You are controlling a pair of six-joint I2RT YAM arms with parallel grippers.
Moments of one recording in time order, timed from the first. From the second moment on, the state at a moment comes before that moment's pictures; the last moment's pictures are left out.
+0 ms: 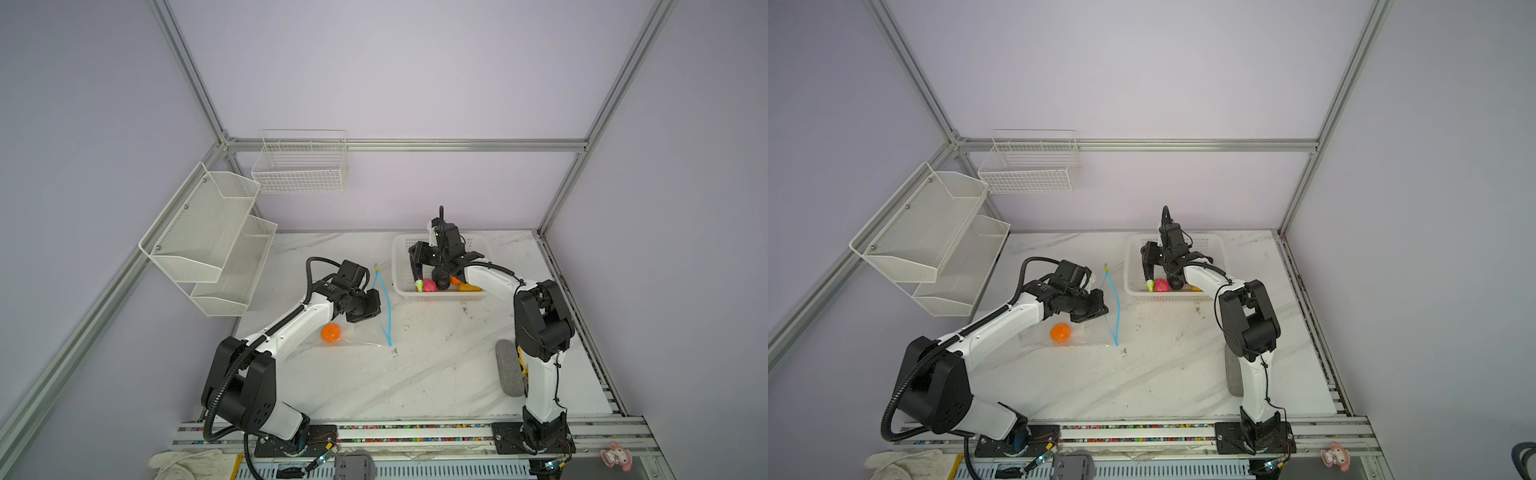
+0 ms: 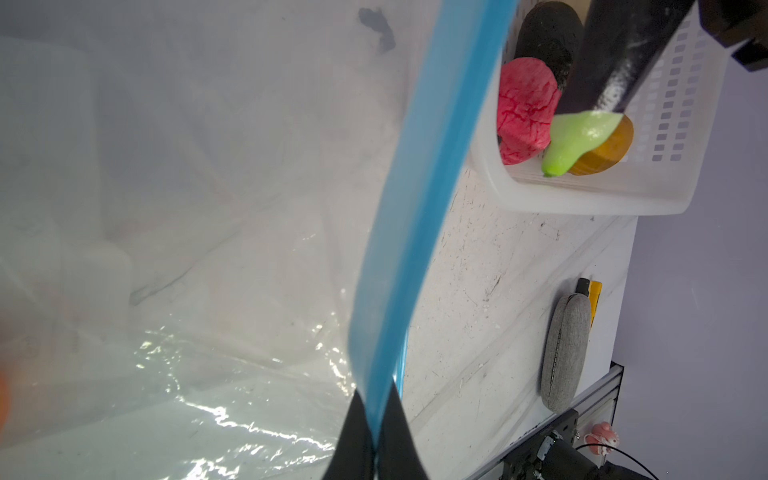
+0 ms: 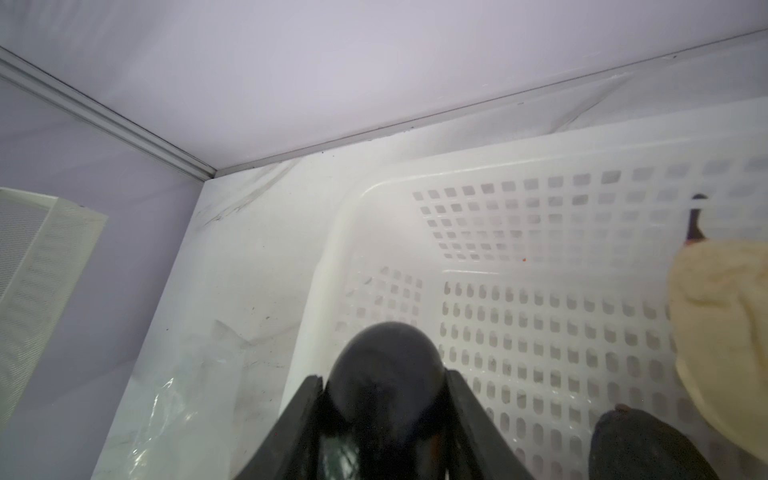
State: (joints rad) left arm -0.43 1.50 1.10 -0.62 0.29 -0.67; right arm 0.48 1.98 1.49 -0.02 -0.17 0.58
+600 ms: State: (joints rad) left arm -0.42 1.50 1.10 -0.62 0.29 -0.67; right arm 0.66 1.70 1.01 0.45 -0.13 0.71
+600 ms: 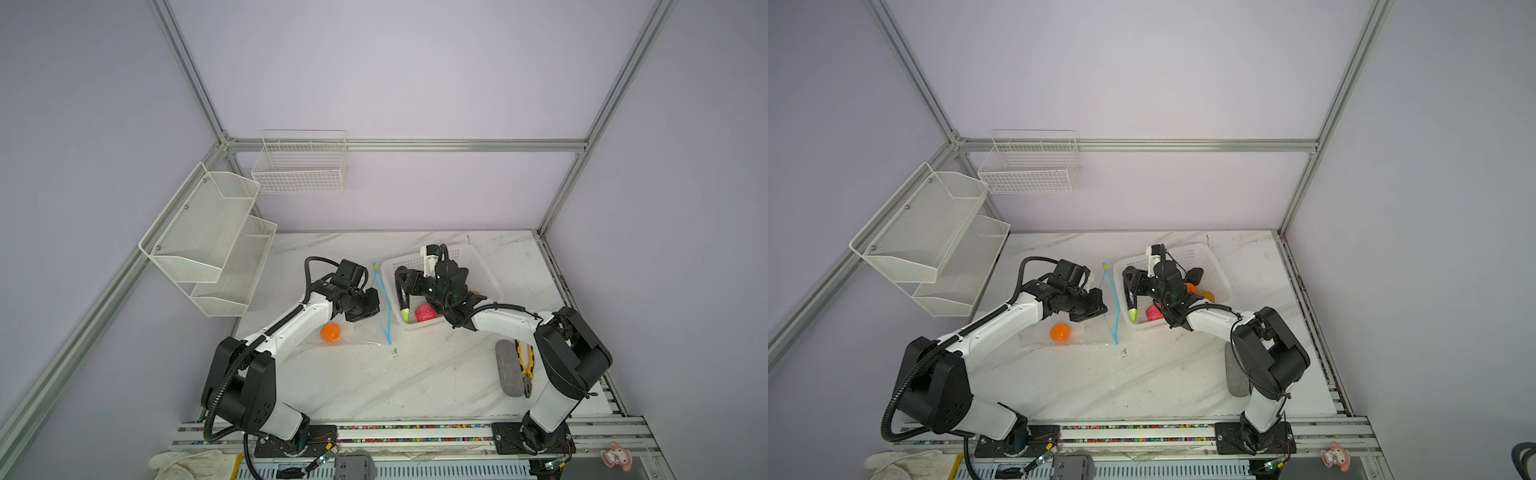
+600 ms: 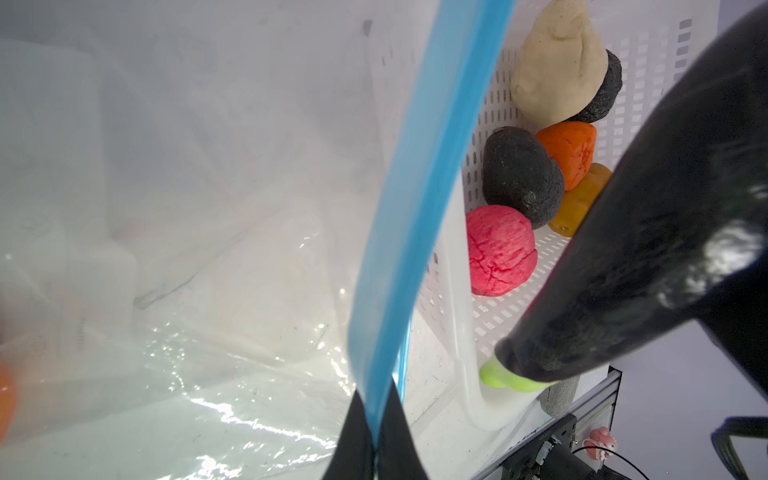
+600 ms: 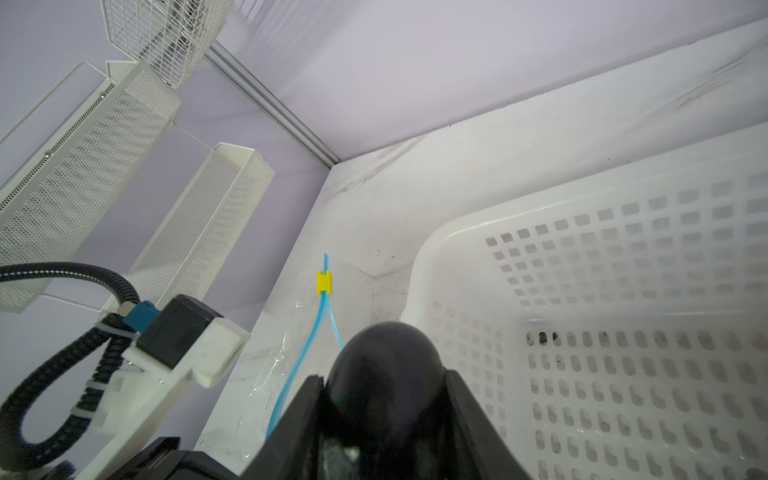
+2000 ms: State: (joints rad) left arm -0.39 1.38 1.10 -0.63 0.30 -0.67; right arm 0.86 1.73 0.94 0.77 0.08 0.70
